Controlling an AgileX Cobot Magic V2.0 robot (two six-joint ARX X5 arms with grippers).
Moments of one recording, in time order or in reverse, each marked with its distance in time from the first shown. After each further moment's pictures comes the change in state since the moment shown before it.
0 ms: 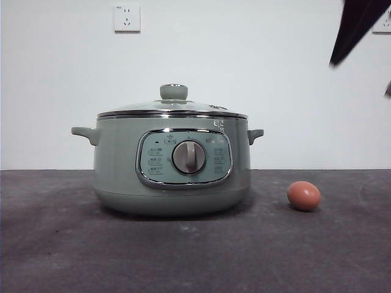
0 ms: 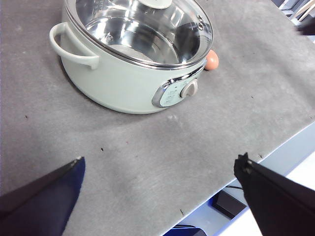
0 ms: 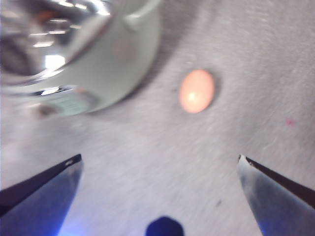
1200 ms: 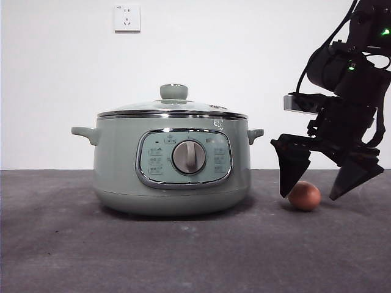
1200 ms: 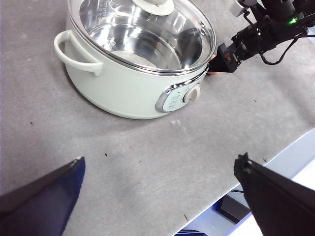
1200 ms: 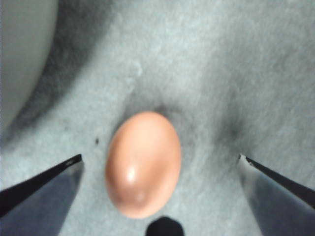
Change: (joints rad) left arm 0.000 0.000 0.000 0.022 -0.007 0.000; right arm 0.131 0.560 0.000 0.463 0.232 0.004
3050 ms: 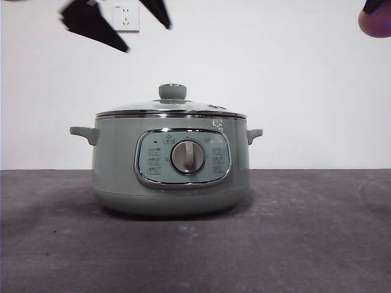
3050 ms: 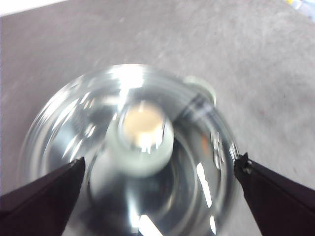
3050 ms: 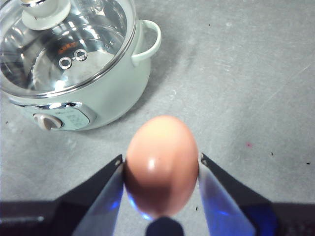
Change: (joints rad) left arm -0.470 0.898 0.581 0.413 -0.393 -0.126; right arm 0.005 -0.854 0.003 -0.511 -0.023 0.042
